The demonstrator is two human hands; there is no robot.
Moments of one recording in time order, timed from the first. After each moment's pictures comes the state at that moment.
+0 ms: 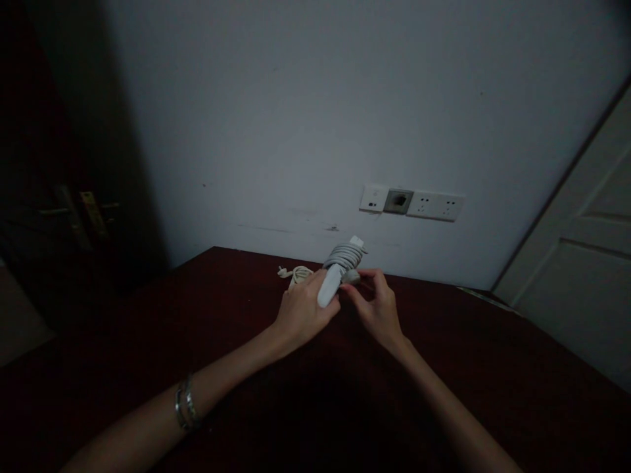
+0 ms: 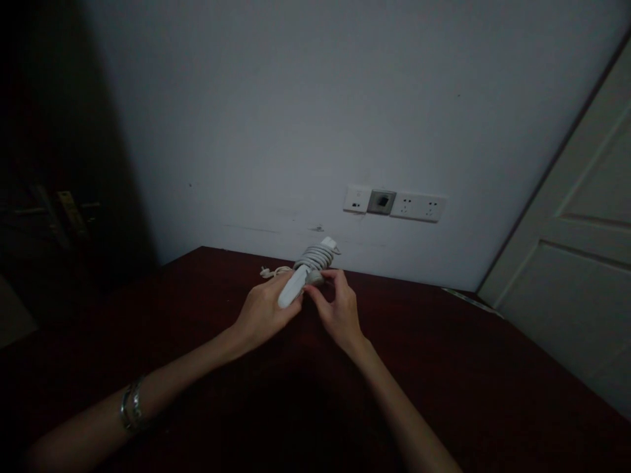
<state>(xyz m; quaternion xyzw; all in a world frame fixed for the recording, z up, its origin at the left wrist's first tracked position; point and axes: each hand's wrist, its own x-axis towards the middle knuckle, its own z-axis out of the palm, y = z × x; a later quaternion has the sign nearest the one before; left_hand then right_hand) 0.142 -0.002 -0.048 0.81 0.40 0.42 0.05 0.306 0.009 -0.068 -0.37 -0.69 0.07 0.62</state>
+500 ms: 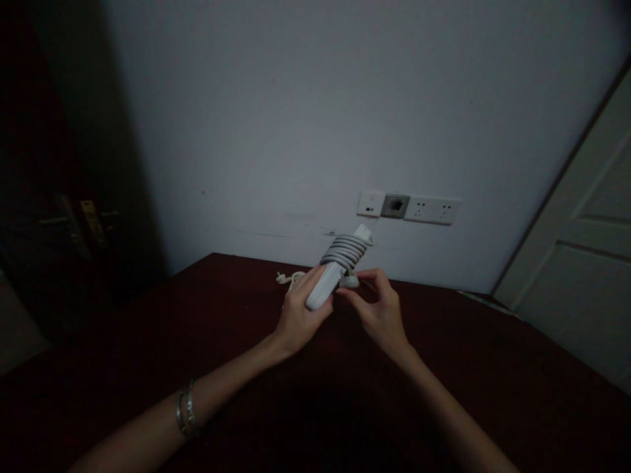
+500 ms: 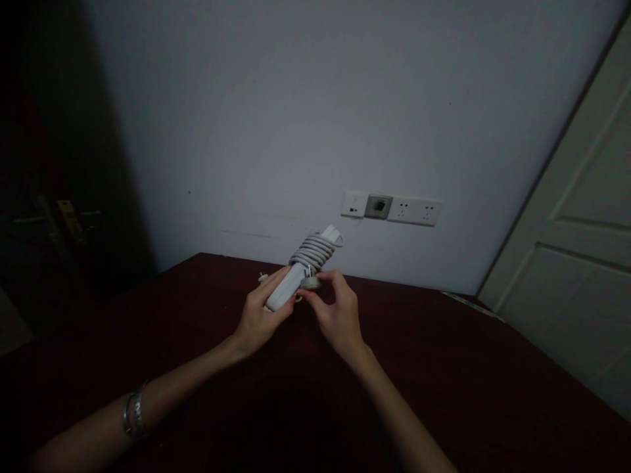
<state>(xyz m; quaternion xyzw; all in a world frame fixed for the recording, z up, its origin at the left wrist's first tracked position) 0.142 0.016 -0.063 0.76 0.26 0.59 0.11 0.300 -0.003 -0.050 -0.36 -0.67 0.07 0.64</state>
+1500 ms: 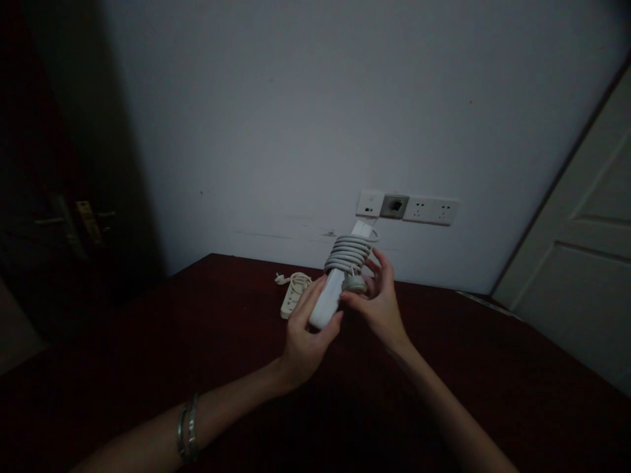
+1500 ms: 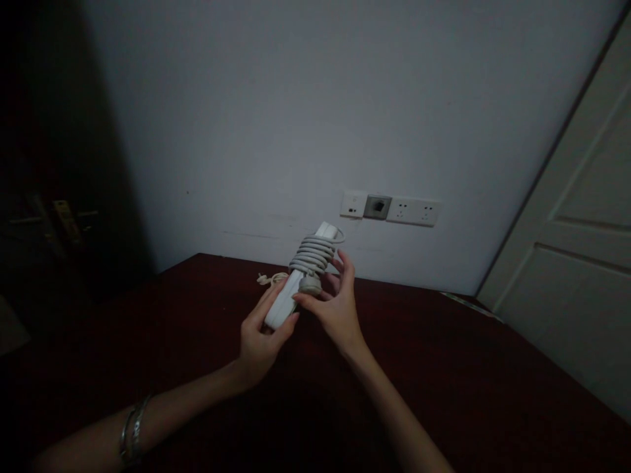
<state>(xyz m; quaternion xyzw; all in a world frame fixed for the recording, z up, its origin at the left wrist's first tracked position) 0.159 -0.012 -0.077 0.69 0.25 0.66 0.15 0.294 0.000 -0.044 -0.32 -0.60 0.24 0.69</state>
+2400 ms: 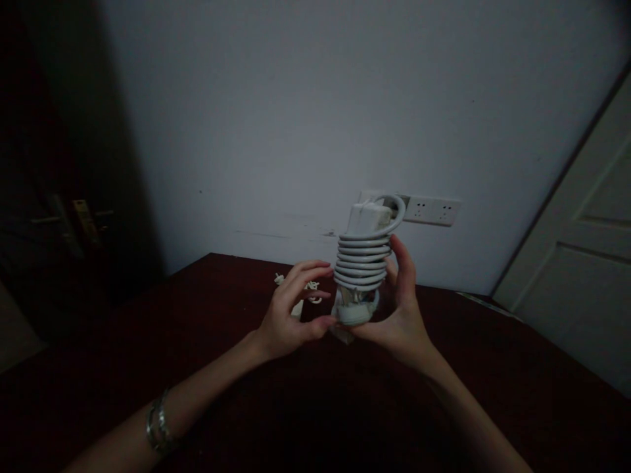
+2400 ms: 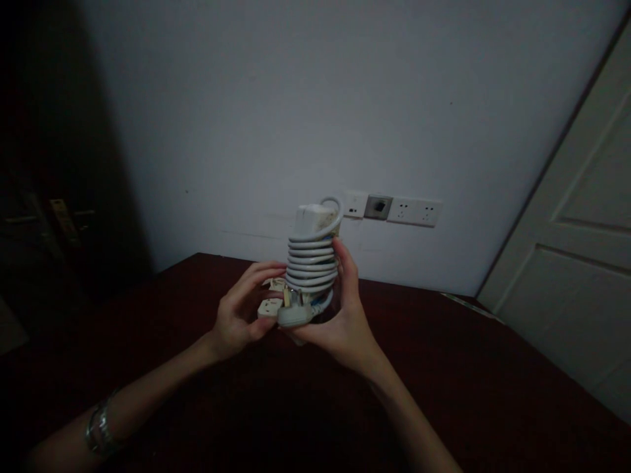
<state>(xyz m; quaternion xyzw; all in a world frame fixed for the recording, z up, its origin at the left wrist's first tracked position) 0.122 -0.003 -0.032 0.77 0.08 0.57 0.26 0.293 -0.039 -0.012 -0.27 -0.70 0.19 0.63</state>
